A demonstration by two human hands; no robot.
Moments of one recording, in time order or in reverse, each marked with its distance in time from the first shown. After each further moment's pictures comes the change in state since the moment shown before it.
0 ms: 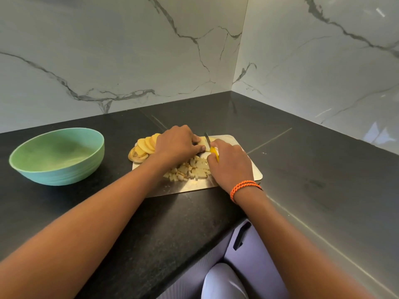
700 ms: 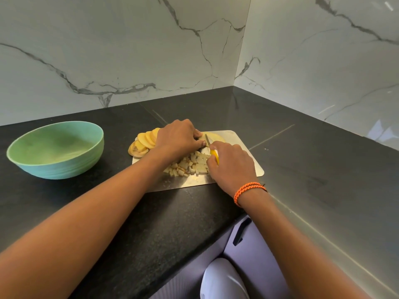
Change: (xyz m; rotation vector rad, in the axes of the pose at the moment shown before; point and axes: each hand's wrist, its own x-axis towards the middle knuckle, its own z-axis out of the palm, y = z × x) left_hand 0.006 -0.002 0.004 0.038 0.000 -0.023; right_hand -0.008 0.005 0.000 -0.076 -0.062 -0.086
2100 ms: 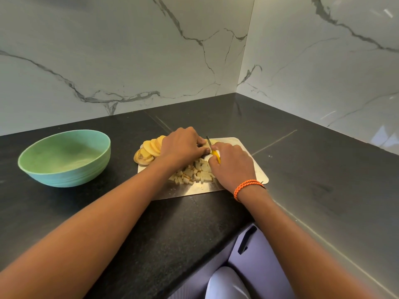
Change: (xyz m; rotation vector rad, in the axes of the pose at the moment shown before) left_hand -0.005 0.000 -0.005 -0.061 0.008 0.016; right_hand 0.023 -0.001 0.009 0.020 0.042 0.011
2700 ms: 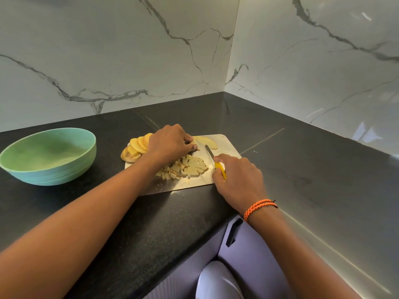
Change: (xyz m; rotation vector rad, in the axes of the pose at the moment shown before) left_hand -0.001 0.004 0.000 0.013 -0.015 -0.014; right_hand -0.055 0.026 -0.030 -0.041 -0.043 0.009
